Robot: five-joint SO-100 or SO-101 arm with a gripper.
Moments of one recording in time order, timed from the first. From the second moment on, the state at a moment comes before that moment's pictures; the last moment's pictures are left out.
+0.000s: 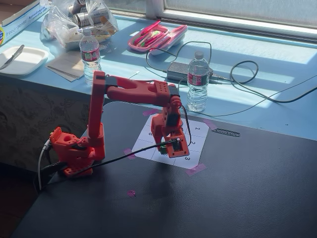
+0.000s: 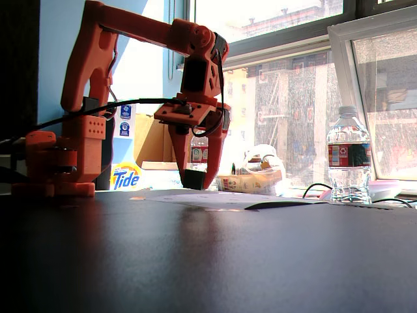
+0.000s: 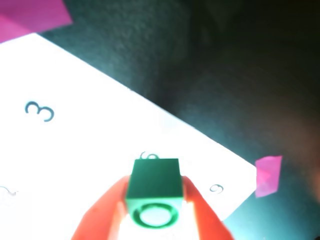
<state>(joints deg) -25.8 82.9 88.9 73.4 -3.4</state>
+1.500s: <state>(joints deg) -7.6 112.1 82.9 86.0 -16.2</state>
